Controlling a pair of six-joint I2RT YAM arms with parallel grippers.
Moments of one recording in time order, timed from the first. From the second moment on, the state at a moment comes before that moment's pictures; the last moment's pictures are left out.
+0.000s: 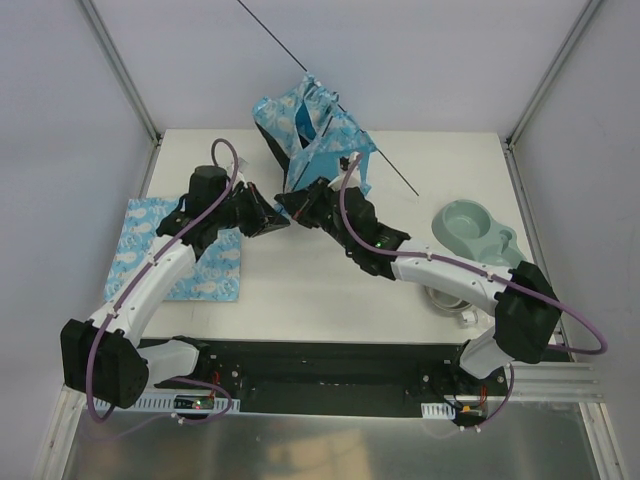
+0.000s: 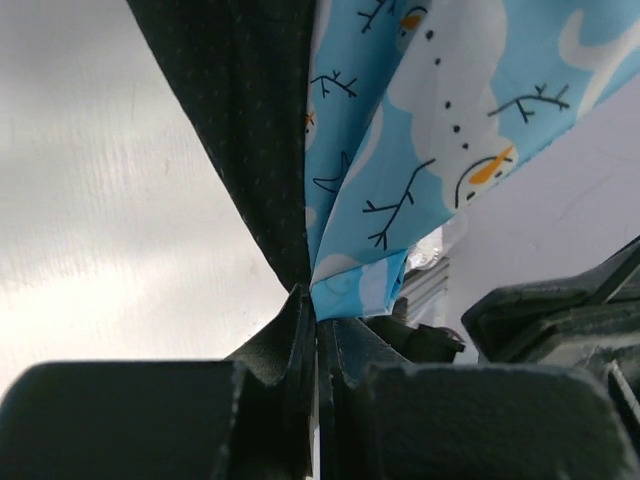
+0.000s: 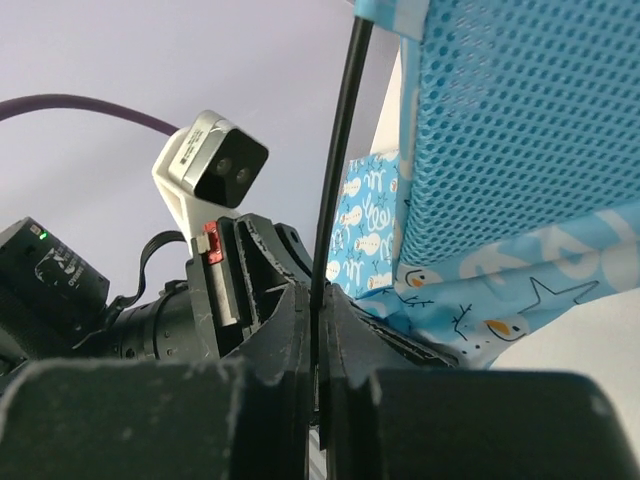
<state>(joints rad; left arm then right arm) -0.30 1.19 0.99 -0.42 0.53 -0.89 0.97 1.55 1.17 0.27 0.24 1.04</state>
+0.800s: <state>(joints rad) -0.29 1.13 0.98 -0.35 0.51 -0.54 0.93 1.61 1.19 0.37 0.35 1.16</state>
